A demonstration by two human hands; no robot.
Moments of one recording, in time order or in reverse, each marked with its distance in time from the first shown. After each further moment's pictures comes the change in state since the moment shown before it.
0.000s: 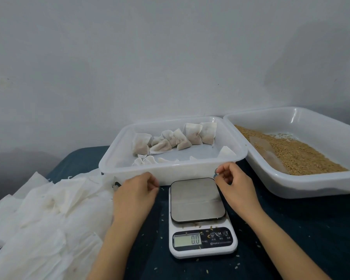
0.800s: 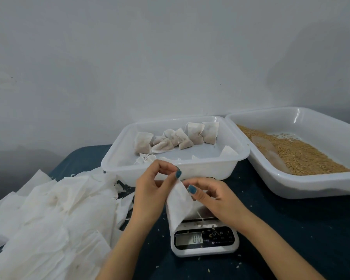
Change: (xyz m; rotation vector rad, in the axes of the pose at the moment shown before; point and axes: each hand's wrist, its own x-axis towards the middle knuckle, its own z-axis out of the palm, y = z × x) left_hand -0.010 0.027 0.009 -0.927 0.009 0.156; right_hand -0.024 -0.038 0.010 0.257 -0.555 -0.188
